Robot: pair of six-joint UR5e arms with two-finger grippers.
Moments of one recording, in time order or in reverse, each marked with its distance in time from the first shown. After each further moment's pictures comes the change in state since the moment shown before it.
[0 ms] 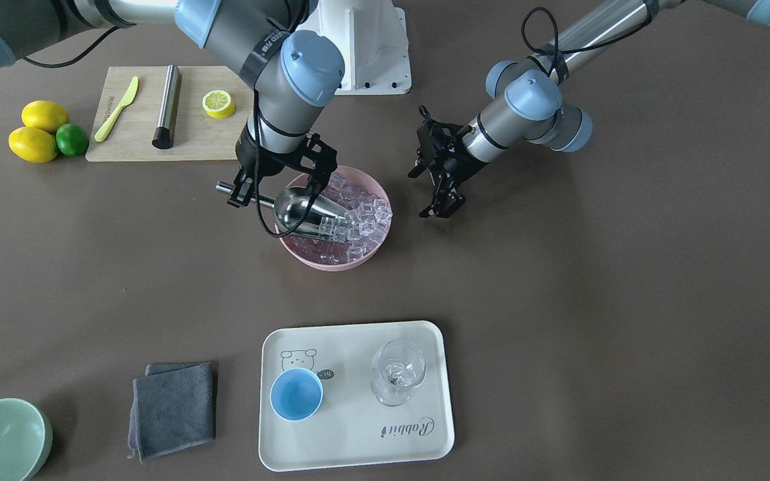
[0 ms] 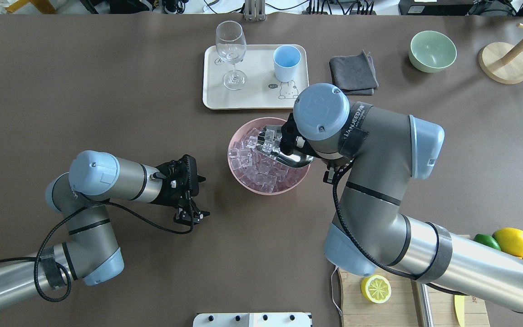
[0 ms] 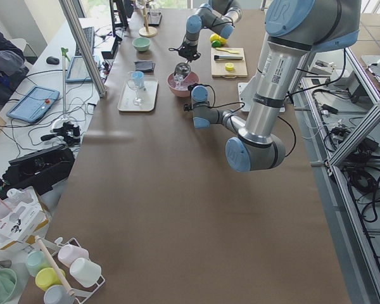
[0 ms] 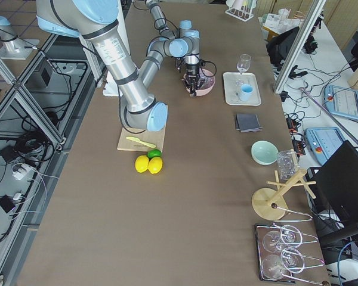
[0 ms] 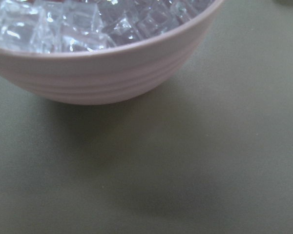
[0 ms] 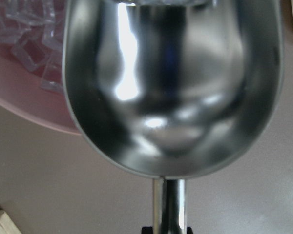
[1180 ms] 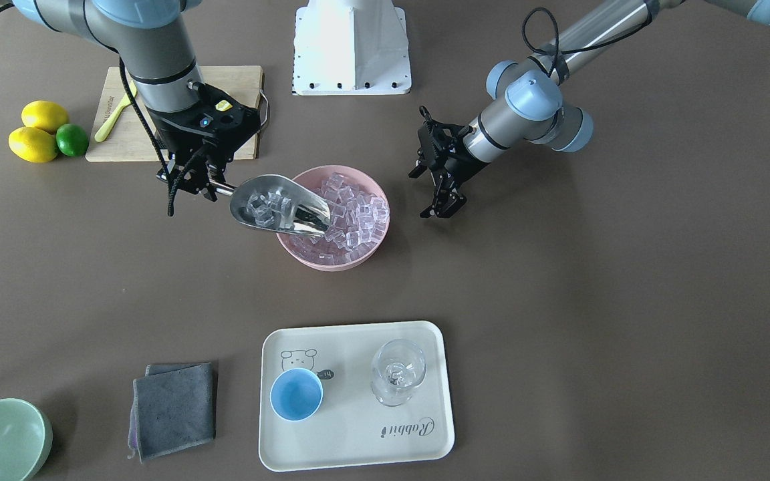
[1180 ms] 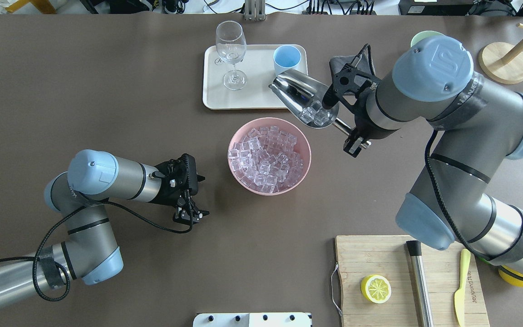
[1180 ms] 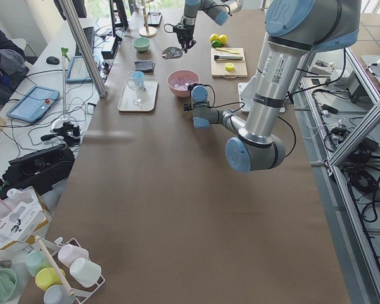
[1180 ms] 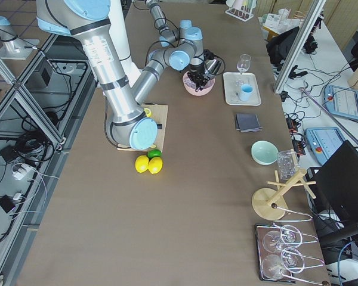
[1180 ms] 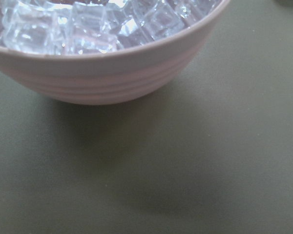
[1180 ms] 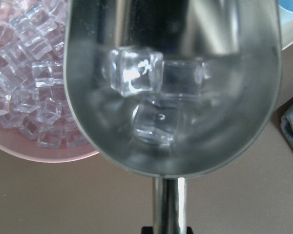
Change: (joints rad) left arm -0.003 0.003 -0.004 0.002 -0.002 -0.004; right arm 0.160 -0.194 0.161 0.370 0.209 0.209
